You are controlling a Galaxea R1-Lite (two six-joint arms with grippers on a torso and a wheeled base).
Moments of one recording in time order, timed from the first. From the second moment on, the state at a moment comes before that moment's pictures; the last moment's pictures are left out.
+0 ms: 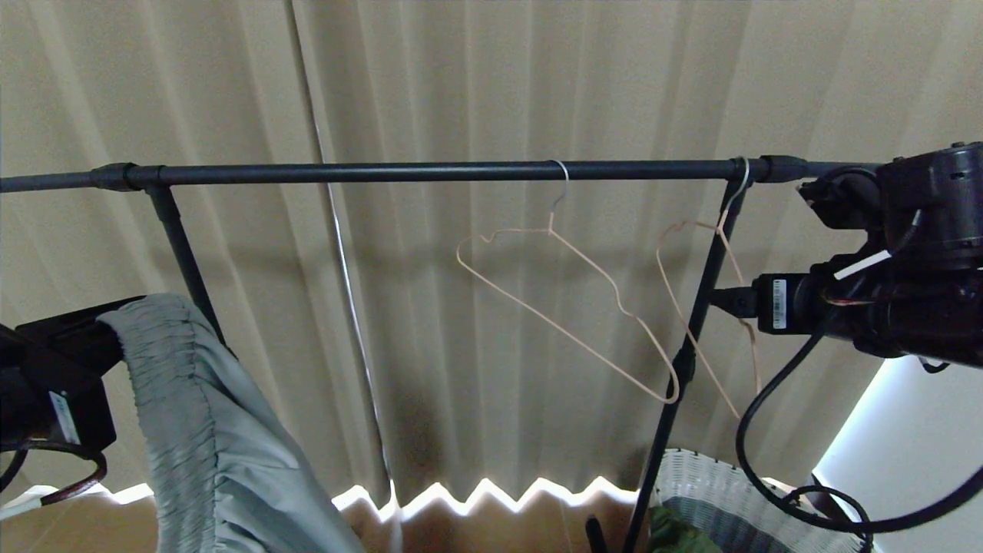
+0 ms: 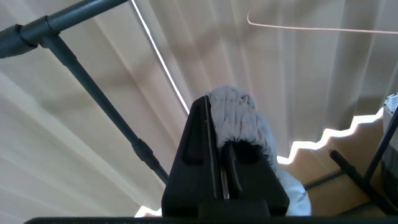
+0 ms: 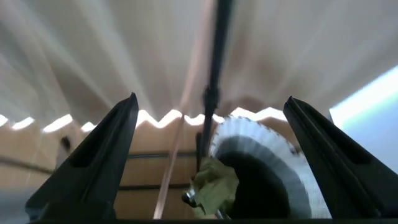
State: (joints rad) left arm -0.35 0.99 -0.59 -0.27 0.15 0.31; right arm 0.37 1.53 -1.04 0.07 -0.39 0.26
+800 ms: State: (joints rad) left arm -0.35 0.99 -0.58 -0.27 0.15 0.31; right arm 0.41 1.64 -1.08 0.08 -0.47 0.31
